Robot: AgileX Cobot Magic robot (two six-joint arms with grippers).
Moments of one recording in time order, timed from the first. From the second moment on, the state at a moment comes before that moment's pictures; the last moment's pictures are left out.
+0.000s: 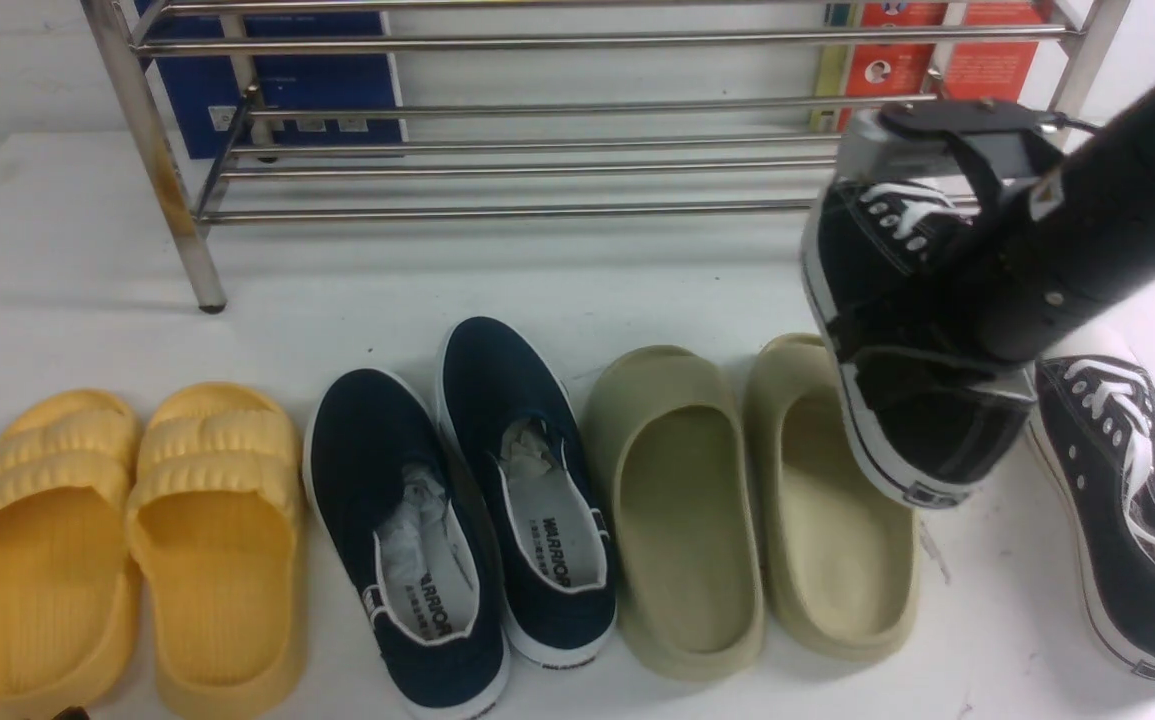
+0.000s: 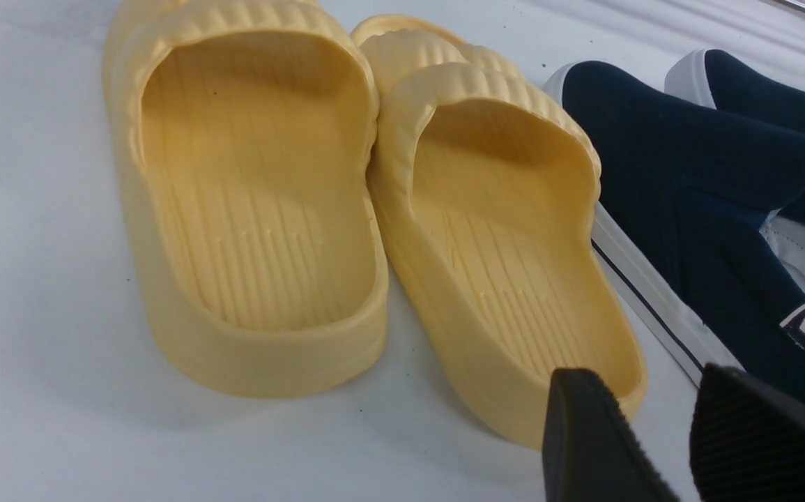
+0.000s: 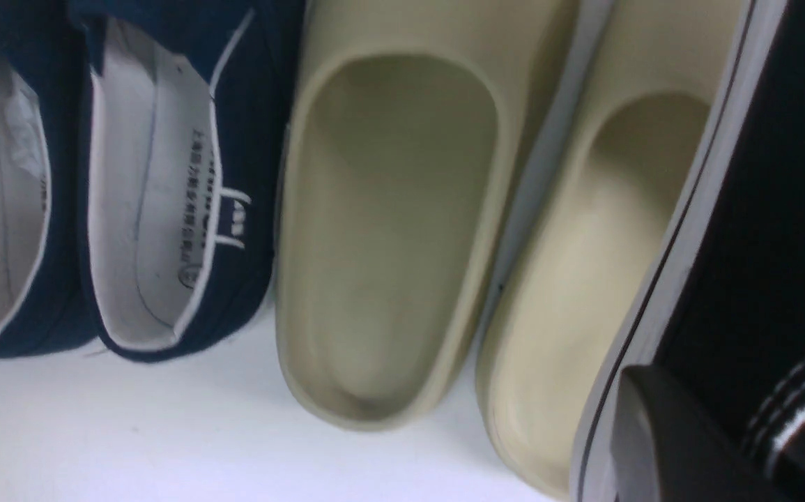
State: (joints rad) right arm 0.43 1.57 -1.34 0.25 0.95 0.03; left arm -0.03 -0.01 0.03 -0.13 0.40 -0.24
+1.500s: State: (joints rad) right arm 0.43 2.37 -2.38 0.19 0.92 -0.02; left arm -0.03 -0.01 0.03 -0.13 0.40 -0.24
